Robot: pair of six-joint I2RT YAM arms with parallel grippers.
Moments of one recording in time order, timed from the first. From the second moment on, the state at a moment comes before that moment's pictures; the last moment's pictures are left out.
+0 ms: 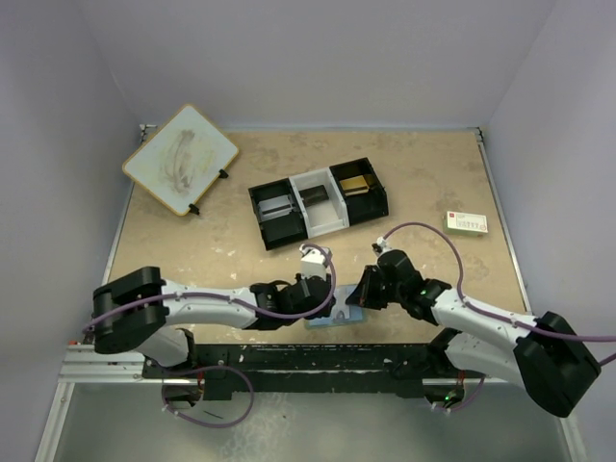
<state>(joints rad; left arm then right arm) -1.28 1.44 0.70 0.01 -0.43 -0.89 0.69 1.04 0.33 -0.11 -0.18 0.86</state>
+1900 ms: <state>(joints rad) -1.29 1.59 0.68 0.09 -0.45 -0.94 0.69 1.06 0.17 0.25 -0.27 0.98</state>
